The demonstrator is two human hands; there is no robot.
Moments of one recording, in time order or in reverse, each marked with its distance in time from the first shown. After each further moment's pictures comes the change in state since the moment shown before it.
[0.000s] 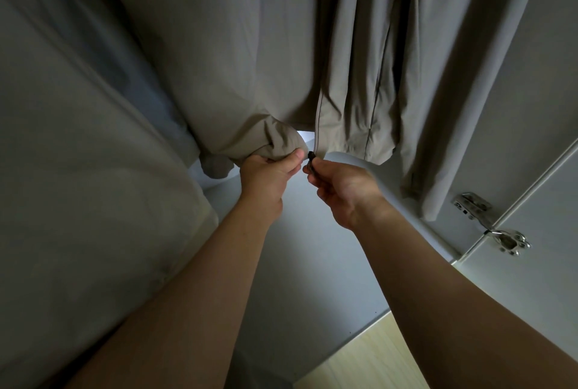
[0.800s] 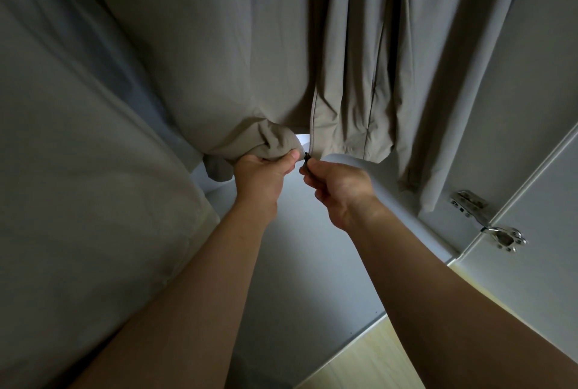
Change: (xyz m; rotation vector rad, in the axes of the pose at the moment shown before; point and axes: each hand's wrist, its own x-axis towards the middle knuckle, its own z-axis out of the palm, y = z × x) left_hand -0.003 0.011 -0.011 0.149 0.035 0.134; right_hand -0.012 -0.002 0.013 -0.029 0.063 -0.046
